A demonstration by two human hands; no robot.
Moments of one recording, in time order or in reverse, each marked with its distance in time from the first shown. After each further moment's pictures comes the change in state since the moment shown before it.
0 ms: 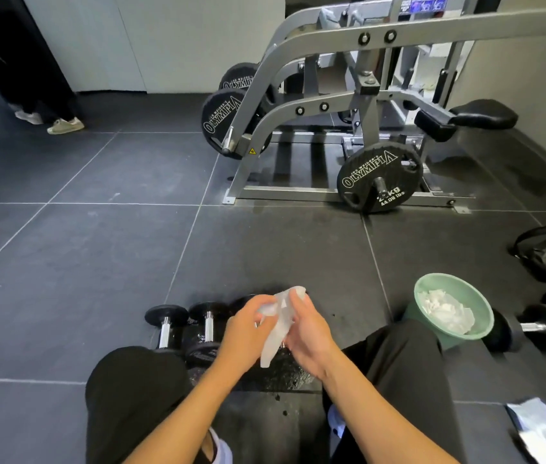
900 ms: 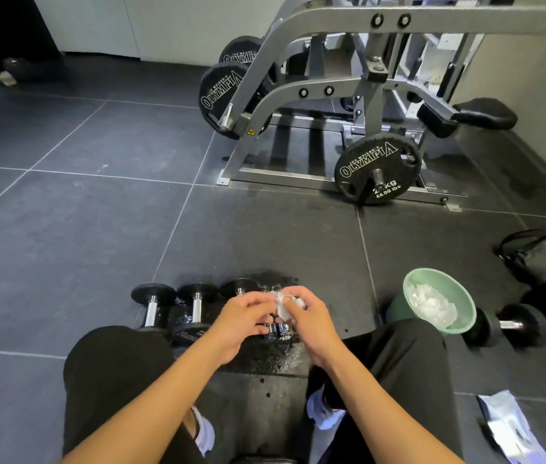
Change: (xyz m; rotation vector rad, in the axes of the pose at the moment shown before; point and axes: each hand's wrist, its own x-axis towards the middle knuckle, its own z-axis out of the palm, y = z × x) left_hand 0.013 -0.010 0.001 -0.481 -0.240 -0.280; right_hand -0.008 -0.003 -0.019 -0.680 0.094 -0.217
